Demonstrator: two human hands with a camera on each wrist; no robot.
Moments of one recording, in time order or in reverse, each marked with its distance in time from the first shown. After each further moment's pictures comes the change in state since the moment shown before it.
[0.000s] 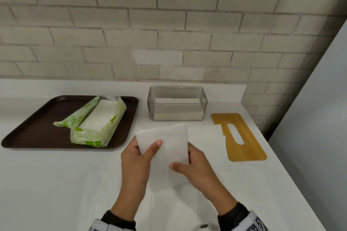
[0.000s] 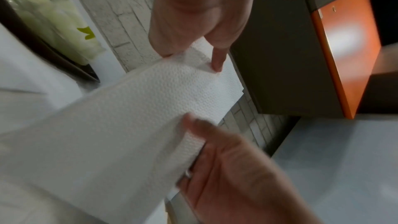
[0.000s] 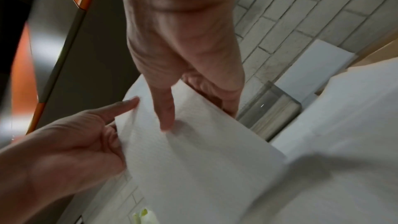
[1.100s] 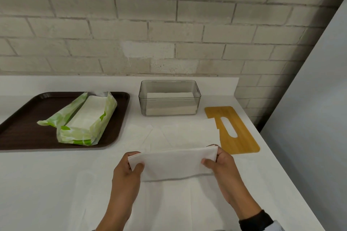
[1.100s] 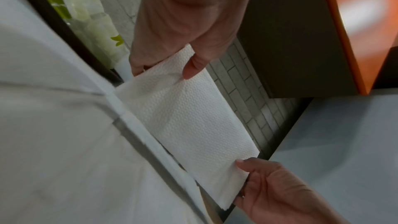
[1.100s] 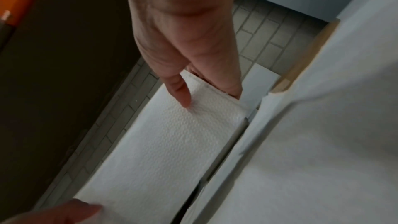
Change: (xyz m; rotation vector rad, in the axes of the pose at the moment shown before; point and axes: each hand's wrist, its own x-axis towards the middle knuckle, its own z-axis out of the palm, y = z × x) left_hand -0.007 -0.041 -0.028 0.333 0.005 -0.238; right_hand -0.019 0.035 -0.052 0.246 0.272 0.124
